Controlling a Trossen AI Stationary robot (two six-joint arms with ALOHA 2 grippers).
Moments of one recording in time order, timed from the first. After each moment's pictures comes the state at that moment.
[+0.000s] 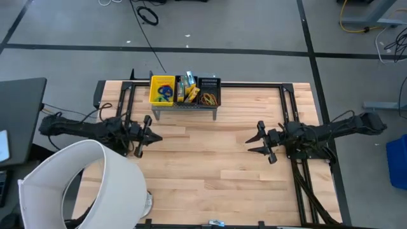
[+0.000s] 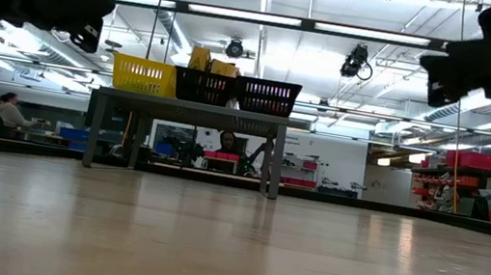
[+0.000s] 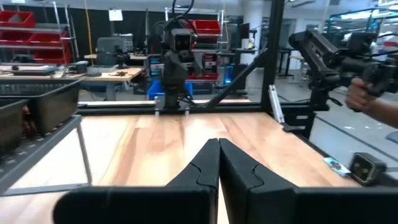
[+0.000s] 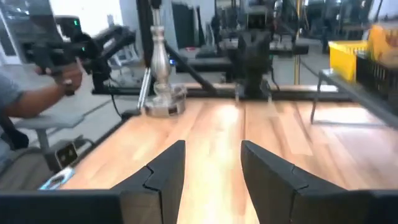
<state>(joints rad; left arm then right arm) -0.09 0.28 0.01 0.35 0.02 0.01 0.12 0.63 0.09 0.51 -0.14 0.02</state>
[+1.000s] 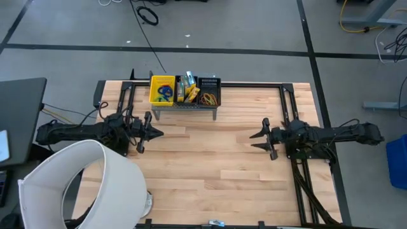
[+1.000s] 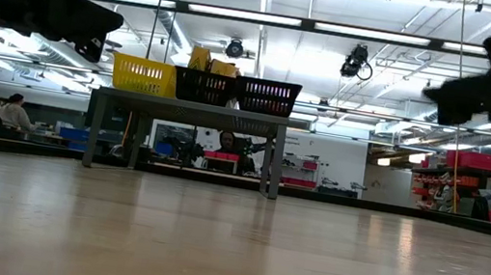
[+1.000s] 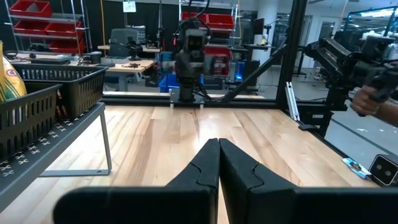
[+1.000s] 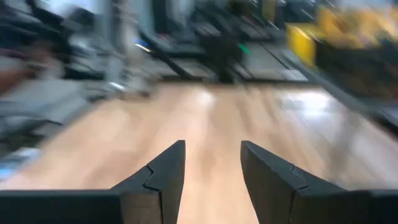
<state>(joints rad) 0.11 0.30 0.01 0.34 0.17 -0.02 -0.01 0.35 0.01 0.27 -0.18 -0.03</state>
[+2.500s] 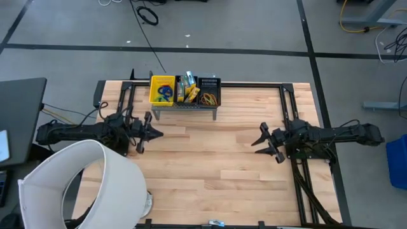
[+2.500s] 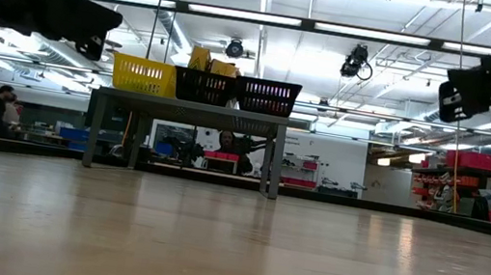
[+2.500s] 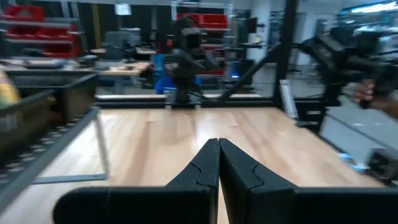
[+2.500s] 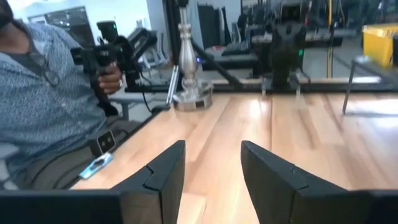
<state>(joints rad) 0.11 0.30 0.01 0.34 0.20 0.01 -0.03 0.35 0.01 0.32 -0.39 0.07</state>
